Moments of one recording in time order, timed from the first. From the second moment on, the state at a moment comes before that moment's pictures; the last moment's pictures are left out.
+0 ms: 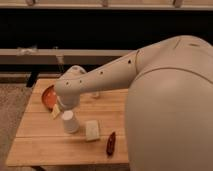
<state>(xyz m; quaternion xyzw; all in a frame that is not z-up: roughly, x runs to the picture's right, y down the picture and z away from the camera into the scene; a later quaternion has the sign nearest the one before) -0.197 0.111 0.713 -0.31 0.00 0.48 0.82</state>
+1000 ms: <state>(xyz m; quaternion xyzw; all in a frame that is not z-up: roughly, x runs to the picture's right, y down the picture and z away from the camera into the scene) -0.195 0.111 0.712 -0.31 0.00 0.48 0.82</state>
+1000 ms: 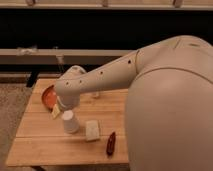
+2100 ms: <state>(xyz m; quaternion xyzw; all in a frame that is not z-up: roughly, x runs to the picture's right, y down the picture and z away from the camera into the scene) -0.019 0.180 0.758 -0.26 0.10 0.59 0.76</state>
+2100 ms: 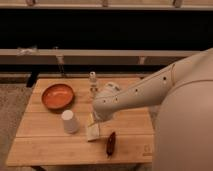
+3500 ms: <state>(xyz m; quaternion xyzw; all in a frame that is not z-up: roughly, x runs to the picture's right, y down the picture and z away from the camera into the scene) 0.042 0.292 0.783 -0.31 0.18 0.67 0.65</state>
